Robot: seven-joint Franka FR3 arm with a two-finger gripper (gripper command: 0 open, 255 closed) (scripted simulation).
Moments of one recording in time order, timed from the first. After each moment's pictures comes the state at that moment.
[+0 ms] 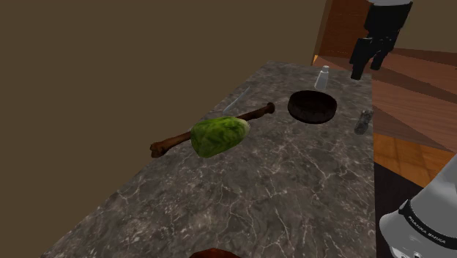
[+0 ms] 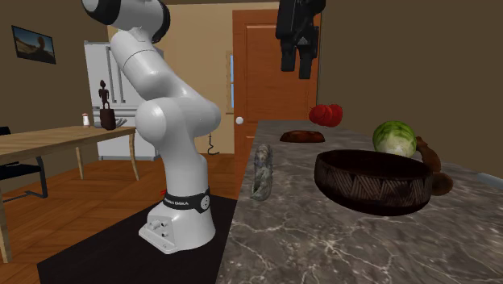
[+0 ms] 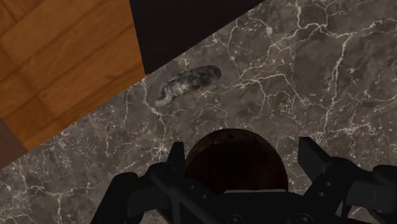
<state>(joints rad) 0.01 -0.76 -0.05 -2.34 -0.08 1.54 0.07</state>
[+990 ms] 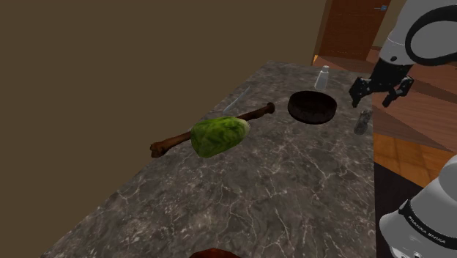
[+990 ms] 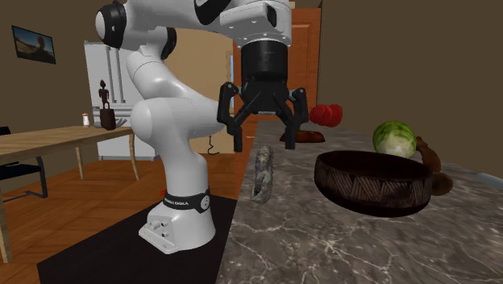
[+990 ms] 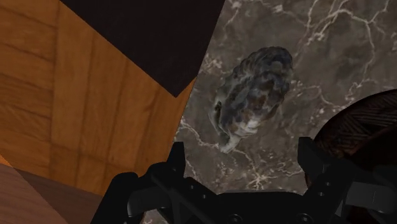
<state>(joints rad) -0.27 -0.95 -0.05 -2.81 -0.15 1.97 0.51</state>
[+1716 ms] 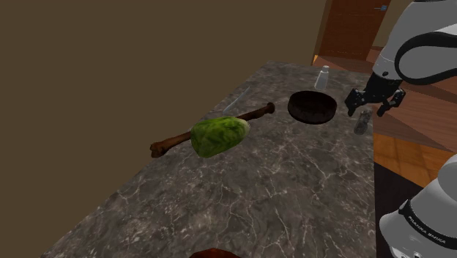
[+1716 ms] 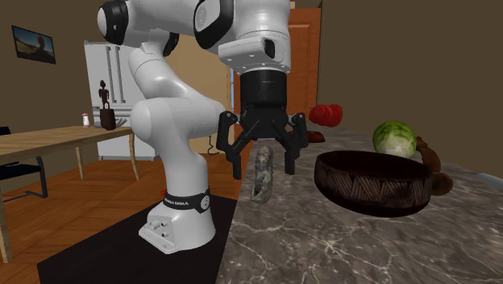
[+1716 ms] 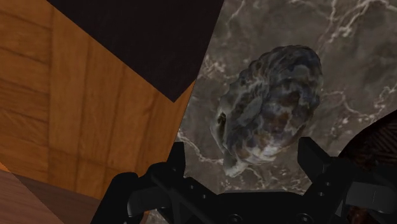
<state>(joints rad) -0.29 -0.91 -0.07 -2.90 -0.17 2.10 0.52</state>
